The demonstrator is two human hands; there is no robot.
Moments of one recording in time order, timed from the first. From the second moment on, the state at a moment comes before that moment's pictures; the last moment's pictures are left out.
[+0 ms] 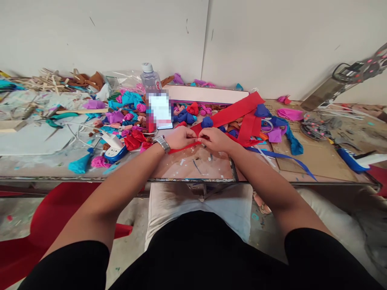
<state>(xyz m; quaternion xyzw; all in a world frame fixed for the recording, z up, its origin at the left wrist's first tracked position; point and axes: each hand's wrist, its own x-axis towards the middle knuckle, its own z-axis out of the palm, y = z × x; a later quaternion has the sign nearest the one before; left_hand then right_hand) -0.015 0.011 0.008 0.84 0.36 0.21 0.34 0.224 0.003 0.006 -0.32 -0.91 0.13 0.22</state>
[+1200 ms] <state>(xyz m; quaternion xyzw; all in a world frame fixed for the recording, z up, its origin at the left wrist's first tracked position) -0.014 0.012 0.004 0.73 0.33 0.18 0.57 0.226 0.007 0.004 -0.32 -0.91 0.09 0.26</state>
